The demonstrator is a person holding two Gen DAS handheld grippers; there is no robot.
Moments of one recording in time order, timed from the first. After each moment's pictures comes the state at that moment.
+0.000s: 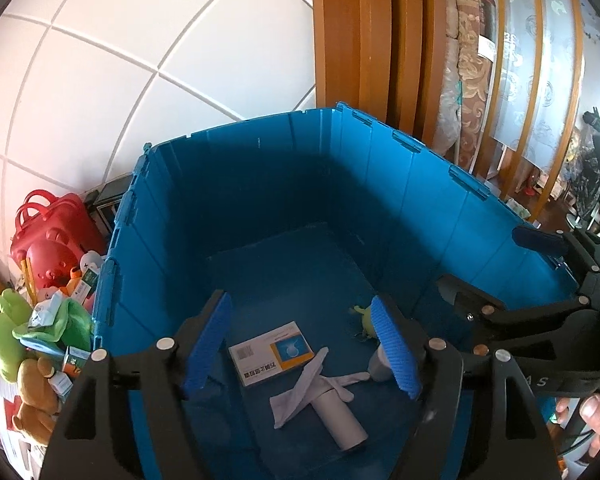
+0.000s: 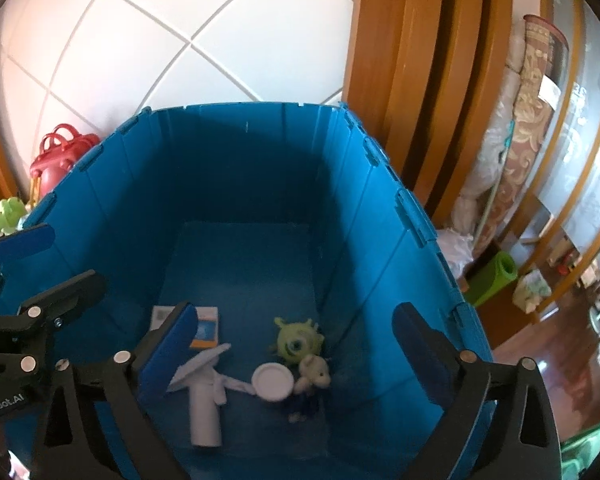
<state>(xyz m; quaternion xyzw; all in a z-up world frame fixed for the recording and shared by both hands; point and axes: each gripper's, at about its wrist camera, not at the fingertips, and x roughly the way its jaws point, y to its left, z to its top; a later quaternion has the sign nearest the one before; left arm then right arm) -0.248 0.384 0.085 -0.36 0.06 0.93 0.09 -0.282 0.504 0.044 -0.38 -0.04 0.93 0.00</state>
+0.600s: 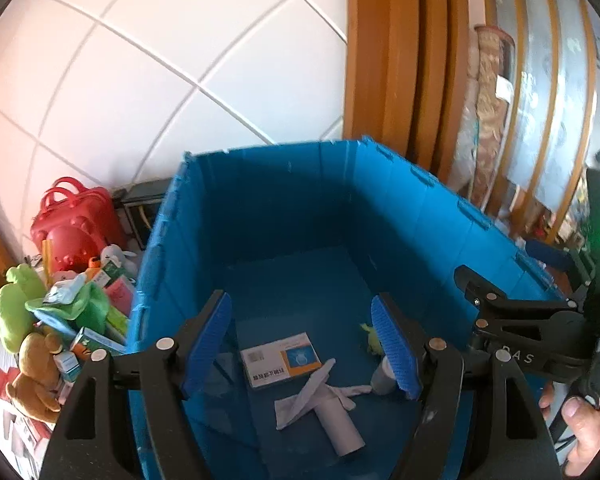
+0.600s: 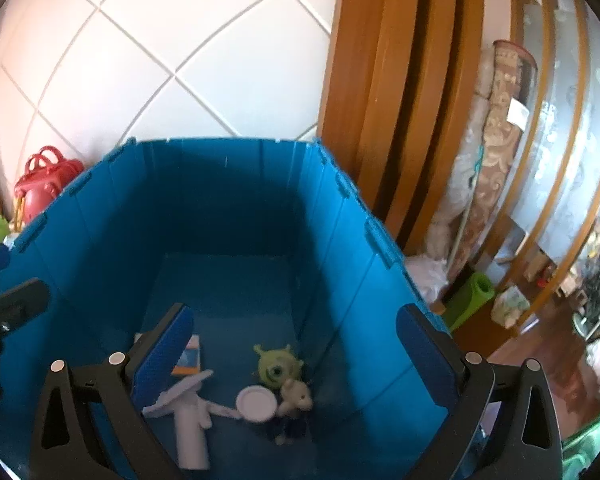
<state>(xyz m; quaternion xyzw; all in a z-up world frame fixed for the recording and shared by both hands) -0.207 0.357 0.102 -0.31 0.01 0.95 0.04 -0.264 0.500 0.054 -0.31 -0.04 0.95 0.05</state>
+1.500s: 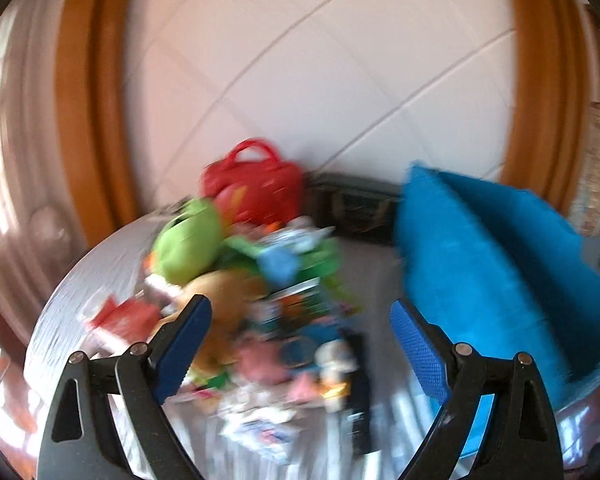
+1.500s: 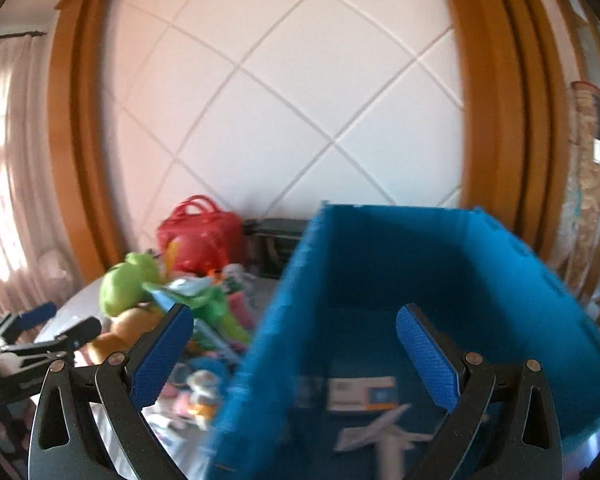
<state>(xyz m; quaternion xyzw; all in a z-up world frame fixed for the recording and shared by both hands) -0.068 0.078 0.078 -0.27 -0.07 0.94 -0.18 -0.187 0.287 0.095 -0.21 0.01 0.97 -0.14</state>
